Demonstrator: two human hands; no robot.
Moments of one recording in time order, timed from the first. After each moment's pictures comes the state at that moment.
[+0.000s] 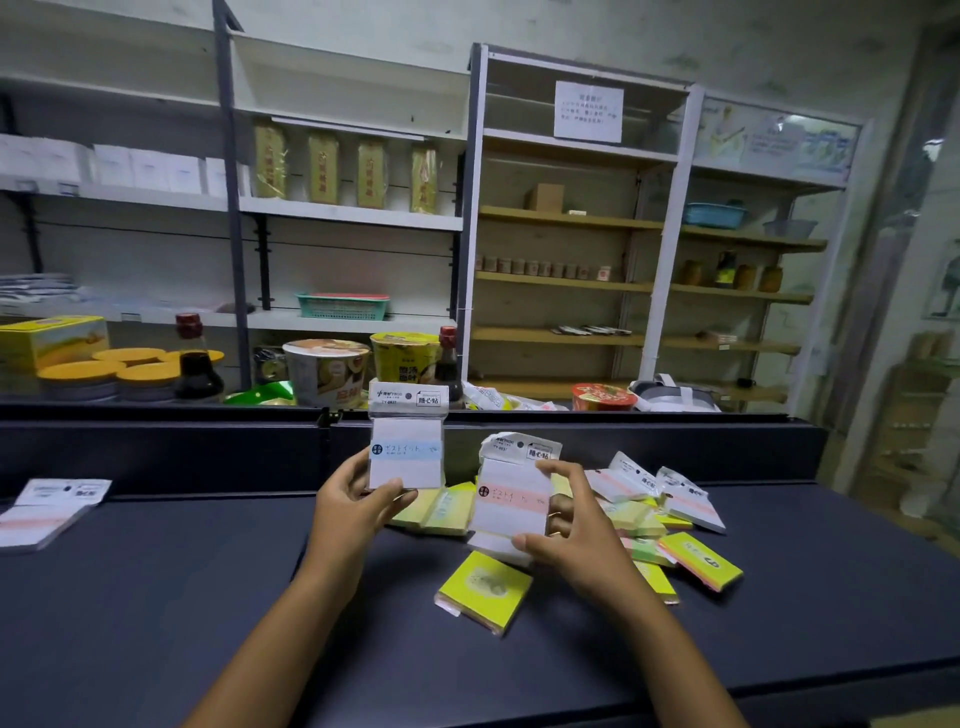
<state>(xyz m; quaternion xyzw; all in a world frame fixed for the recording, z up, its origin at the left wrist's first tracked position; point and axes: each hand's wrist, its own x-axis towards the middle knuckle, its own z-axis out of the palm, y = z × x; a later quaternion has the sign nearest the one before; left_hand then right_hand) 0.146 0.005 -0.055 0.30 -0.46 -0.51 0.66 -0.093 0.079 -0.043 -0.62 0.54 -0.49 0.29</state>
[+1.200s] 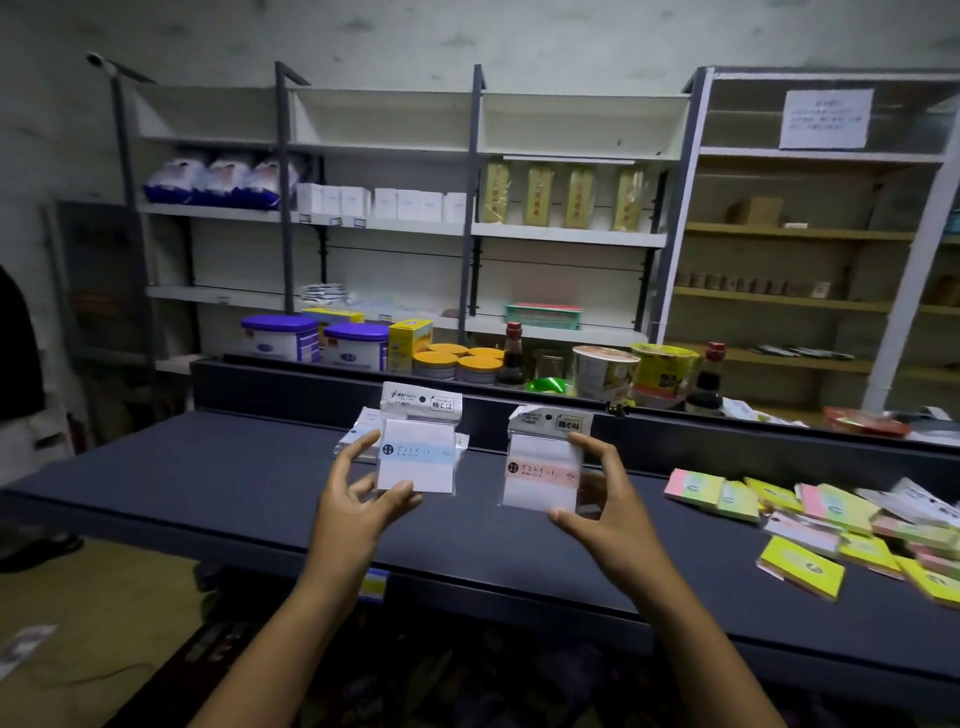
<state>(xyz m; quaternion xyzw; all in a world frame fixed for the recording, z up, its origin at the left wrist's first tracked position) 0.525 0.196 -0.043 0.36 -0.47 -0.37 0.72 0.254 0.158 -0.027 -0.72 0.42 -0.49 0.26</state>
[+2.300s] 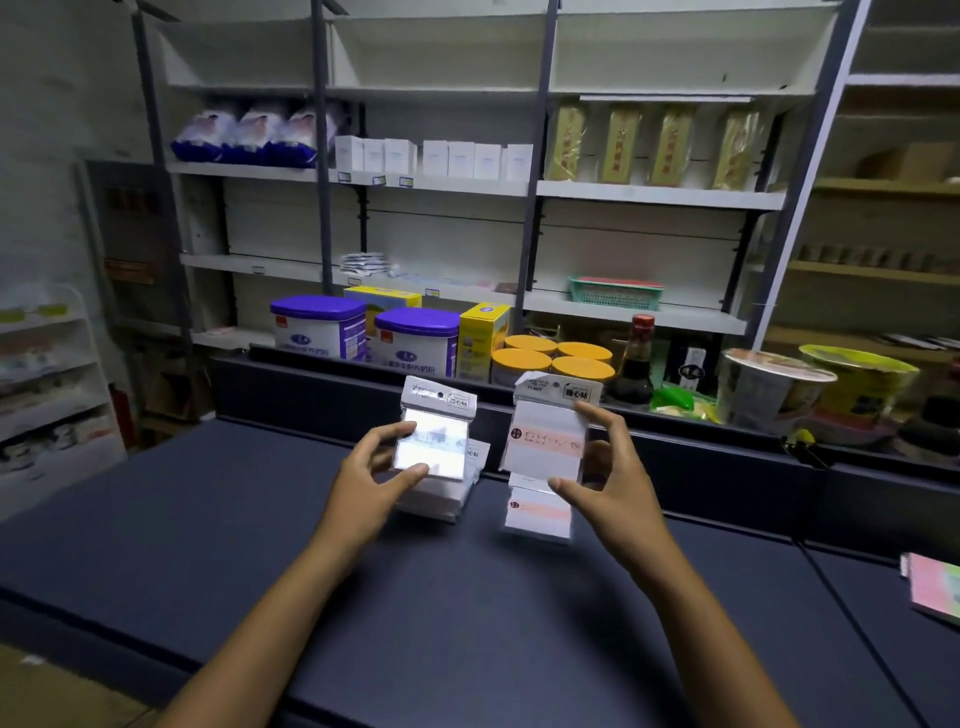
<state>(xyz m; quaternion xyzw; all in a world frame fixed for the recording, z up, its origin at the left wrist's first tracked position) 0.697 -0.019 -0.065 0.48 -0.54 -0.27 0.63 0.426 -0.050 -0.033 -0.71 0.41 -0.50 0.28</state>
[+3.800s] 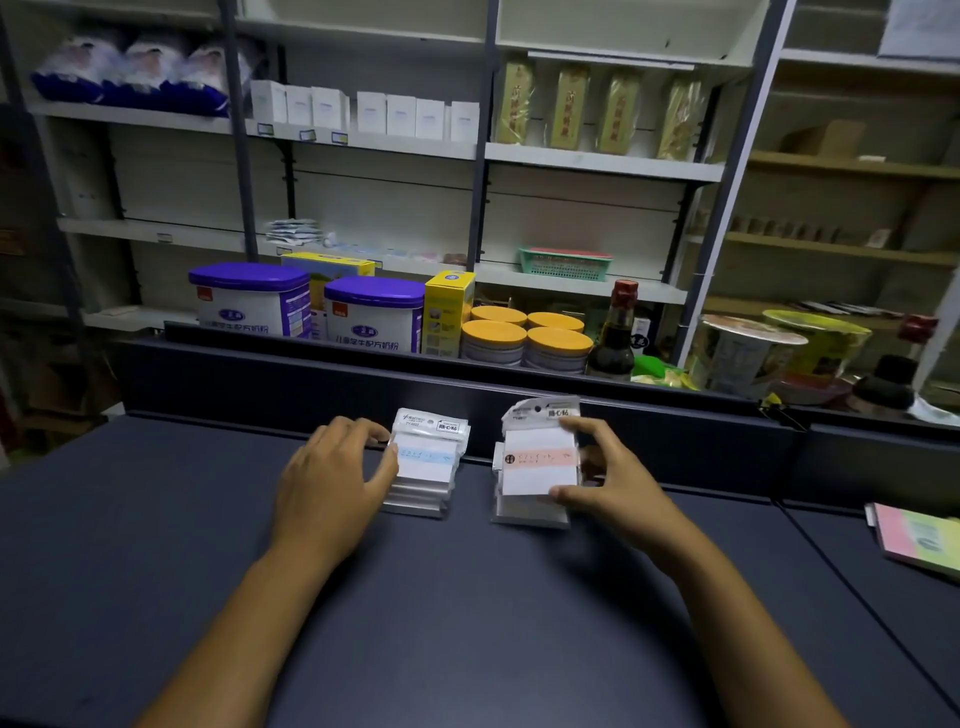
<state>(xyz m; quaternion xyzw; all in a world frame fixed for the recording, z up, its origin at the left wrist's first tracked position) 0.721 -0.051 -0.081 0.63 -0.64 0.09 0.42 0.421 -0.075 -0.055 -0.71 0.50 -0.39 0.32</state>
